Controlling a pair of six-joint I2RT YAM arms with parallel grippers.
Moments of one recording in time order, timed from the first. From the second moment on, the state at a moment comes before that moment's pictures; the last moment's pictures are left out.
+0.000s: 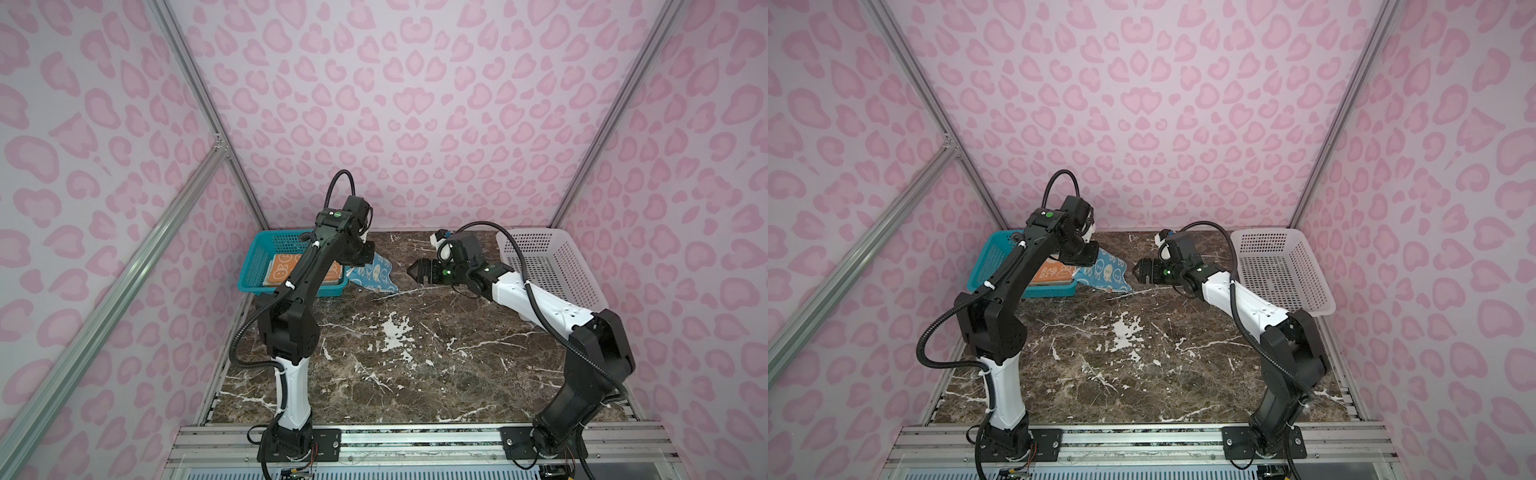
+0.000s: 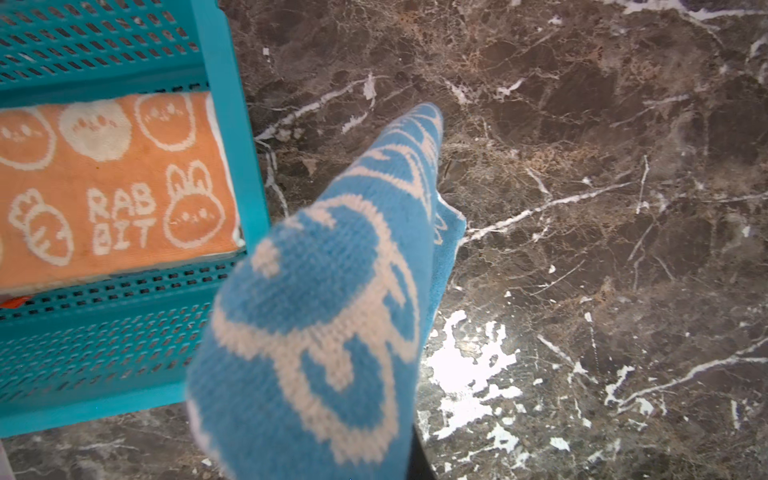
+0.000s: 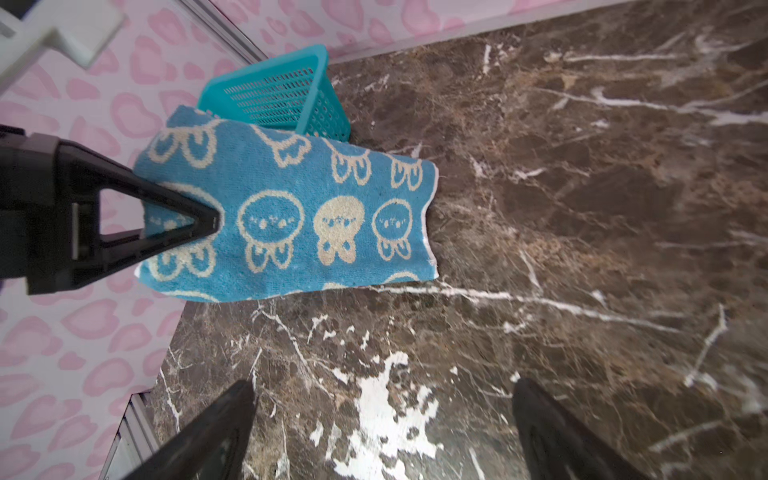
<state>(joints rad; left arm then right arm) -0.31 2.04 2.13 -1.32 0.01 -0.18 0.55 1.73 1.38 -0.30 -0.27 0.50</state>
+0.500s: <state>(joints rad) -0.15 2.08 2.22 -1.29 -0.10 -0.02 0.61 1.95 1.61 -0.17 -0.33 0.48</state>
